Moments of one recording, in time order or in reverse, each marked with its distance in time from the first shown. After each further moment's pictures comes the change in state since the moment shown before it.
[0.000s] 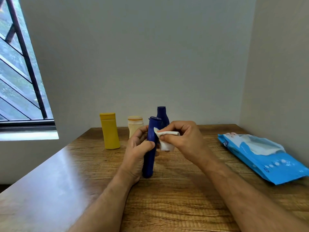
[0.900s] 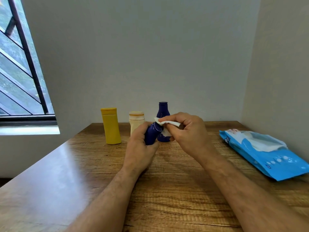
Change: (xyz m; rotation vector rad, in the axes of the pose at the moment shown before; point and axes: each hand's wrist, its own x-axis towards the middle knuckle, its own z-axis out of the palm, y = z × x) left_hand 0.006 -0.009 0.000 0.726 0.128 0.258; right_hand 0.003 0.004 0.002 -0.107 0.103 -0.113
